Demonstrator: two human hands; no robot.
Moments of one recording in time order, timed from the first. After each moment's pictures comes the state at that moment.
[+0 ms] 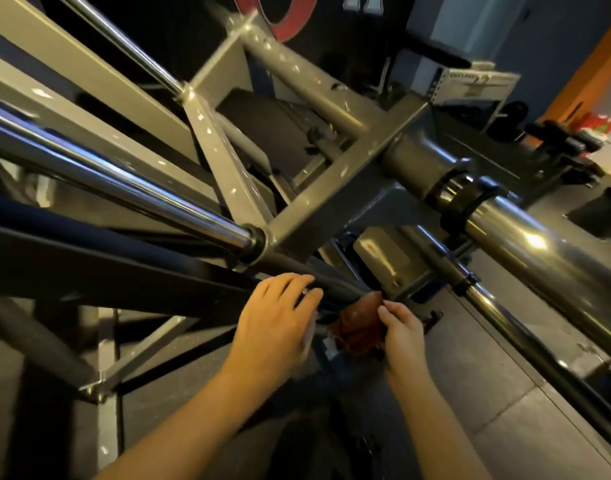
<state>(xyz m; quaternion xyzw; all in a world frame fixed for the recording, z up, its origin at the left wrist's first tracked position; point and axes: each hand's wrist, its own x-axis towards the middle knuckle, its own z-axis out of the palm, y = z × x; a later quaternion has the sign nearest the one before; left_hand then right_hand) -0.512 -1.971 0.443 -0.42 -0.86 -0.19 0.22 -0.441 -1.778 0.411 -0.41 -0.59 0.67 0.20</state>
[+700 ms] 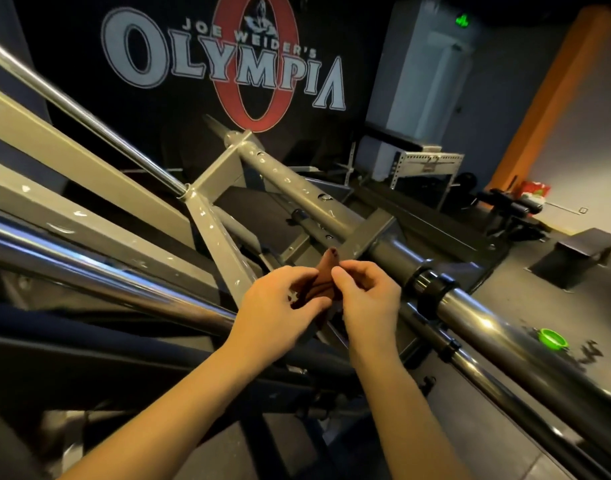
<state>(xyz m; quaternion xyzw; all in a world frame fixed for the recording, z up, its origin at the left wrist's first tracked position) -0.579 -1.978 0.579 -0.38 -0.78 -0.49 0.08 -0.514 -1.854 0.592 -0.21 -0.69 0.58 0.39</state>
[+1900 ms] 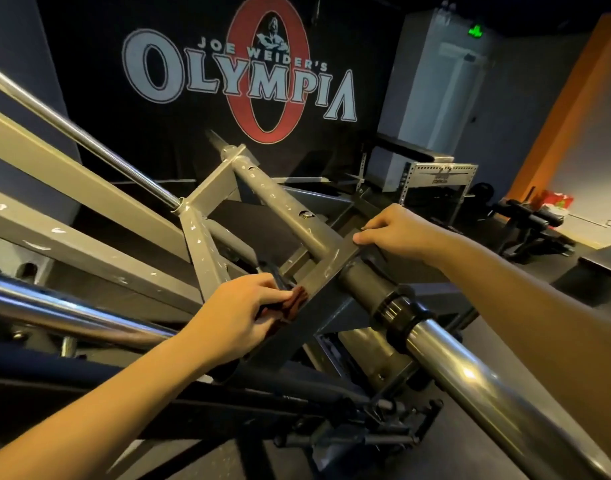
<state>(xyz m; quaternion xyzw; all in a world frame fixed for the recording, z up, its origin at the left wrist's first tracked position) -0.619 -1.966 0.592 -0.50 -0.81 -0.28 0.11 -0.557 -1.696 0.718 -0.13 -0.96 0.26 0.04</state>
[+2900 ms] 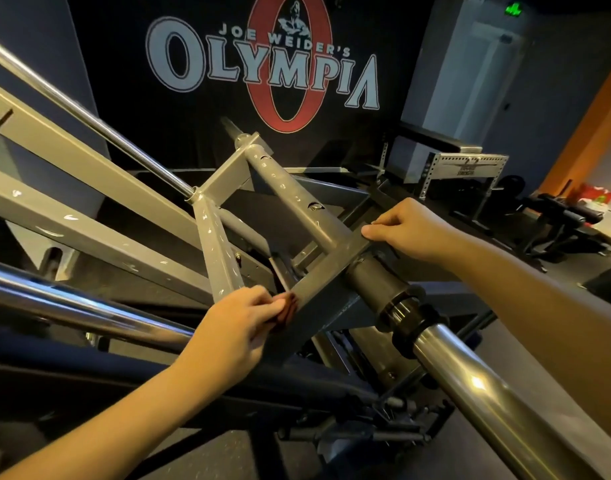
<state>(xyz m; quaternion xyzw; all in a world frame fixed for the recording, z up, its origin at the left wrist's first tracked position) -0.595 -1.972 0.566 -0.45 -0.84 -0.23 0.18 -0.566 -1.679 0.703 -0.08 -0.96 0.26 0.07</state>
